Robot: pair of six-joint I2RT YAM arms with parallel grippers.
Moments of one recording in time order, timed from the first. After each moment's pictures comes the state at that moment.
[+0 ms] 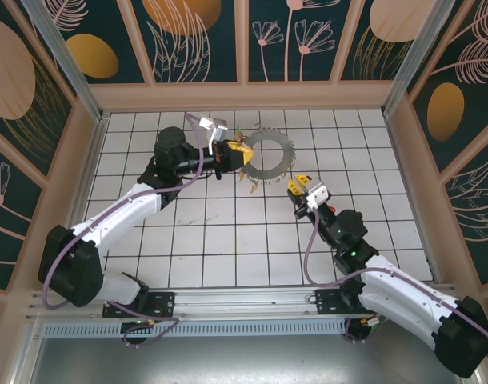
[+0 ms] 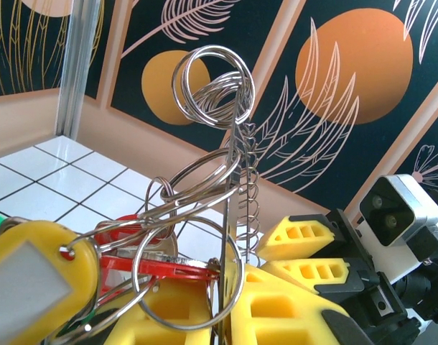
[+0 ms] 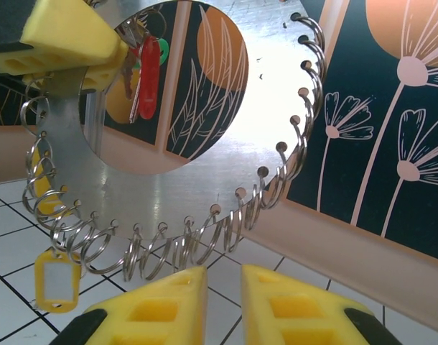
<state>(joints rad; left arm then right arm) -0.53 1.41 1.03 0.37 0.83 -0.38 0.71 0.72 0.27 0.61 0.11 -0.26</state>
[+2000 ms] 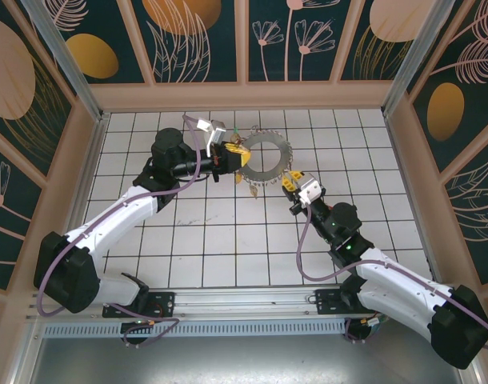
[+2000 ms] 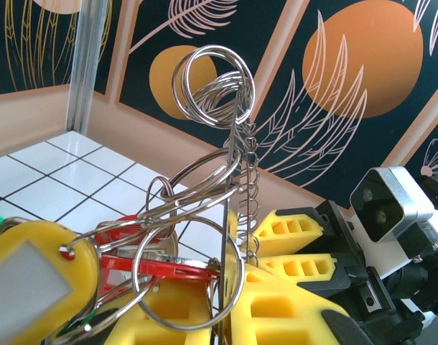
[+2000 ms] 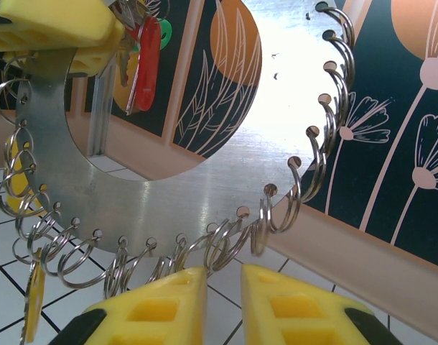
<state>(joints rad) -0.53 1.36 1.02 0.30 0.81 -0.35 0.70 0.82 0.32 0.64 0.08 -0.28</state>
